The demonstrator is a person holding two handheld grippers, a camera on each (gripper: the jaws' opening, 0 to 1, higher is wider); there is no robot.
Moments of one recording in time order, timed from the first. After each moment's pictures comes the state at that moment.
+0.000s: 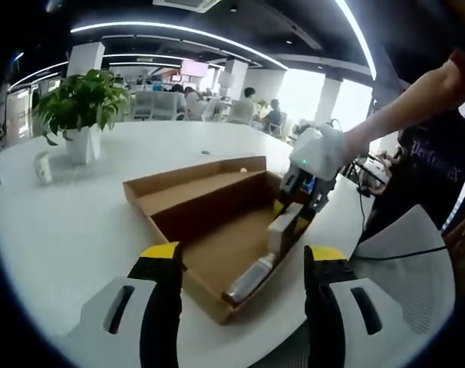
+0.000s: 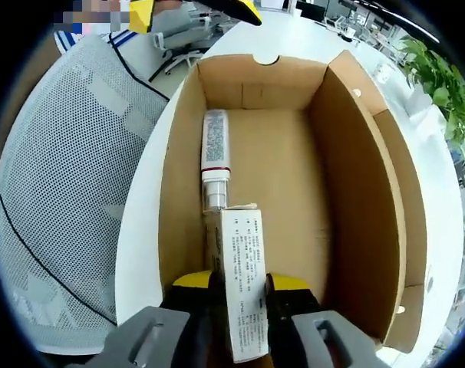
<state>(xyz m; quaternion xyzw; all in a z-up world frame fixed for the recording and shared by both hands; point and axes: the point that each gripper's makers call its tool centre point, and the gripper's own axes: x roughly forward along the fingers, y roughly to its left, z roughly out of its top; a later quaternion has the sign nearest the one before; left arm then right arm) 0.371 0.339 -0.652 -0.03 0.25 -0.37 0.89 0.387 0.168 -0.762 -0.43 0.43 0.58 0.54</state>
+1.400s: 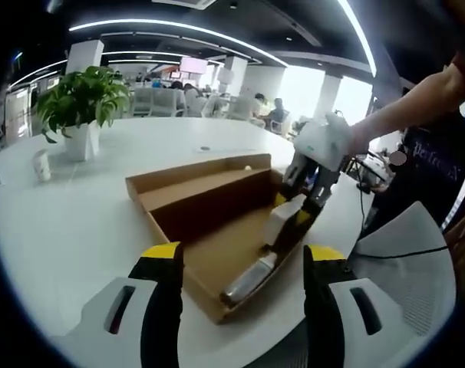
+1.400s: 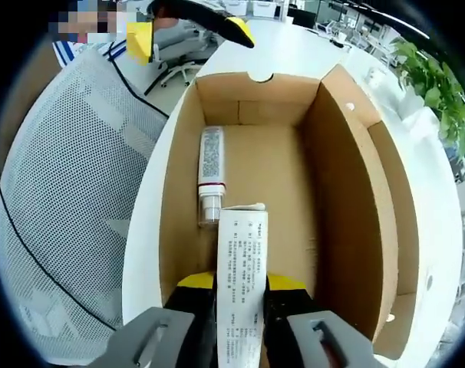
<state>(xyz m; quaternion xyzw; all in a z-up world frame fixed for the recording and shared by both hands) 0.366 0.335 -0.657 -0.02 0.26 -0.38 0.89 0.386 0.180 -0.744 -0.41 0.41 0.58 0.57</state>
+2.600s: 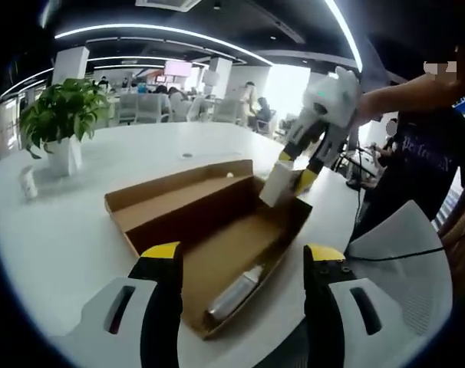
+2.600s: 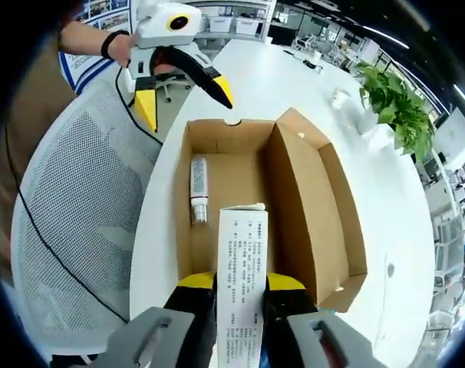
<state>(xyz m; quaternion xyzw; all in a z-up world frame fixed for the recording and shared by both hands) 0.368 0.301 -0.644 -0.01 0.25 -0.41 0.88 0.400 0.143 -0.664 -0.41 0.37 0.54 0.63</state>
